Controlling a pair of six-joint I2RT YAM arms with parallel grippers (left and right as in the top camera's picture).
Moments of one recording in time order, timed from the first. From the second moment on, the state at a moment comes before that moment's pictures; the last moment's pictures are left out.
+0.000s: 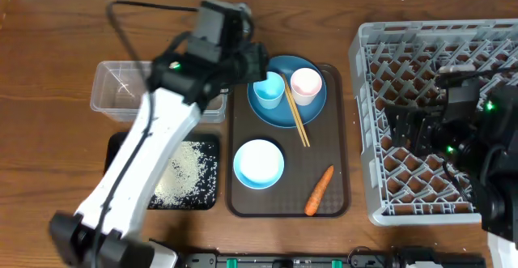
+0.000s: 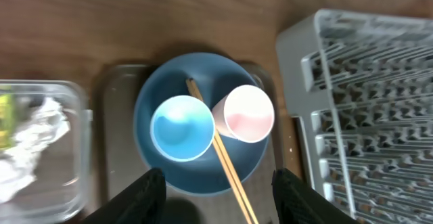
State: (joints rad) left arm -0.43 1.63 1.60 -0.84 0.14 -0.48; right arm 0.02 0.98 1.31 -1.04 -0.26 0.08
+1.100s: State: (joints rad) left arm -0.45 2.00 1.59 -0.86 0.02 -0.52; right arm 0.02 1.18 1.31 -1.04 -0.23 0.05
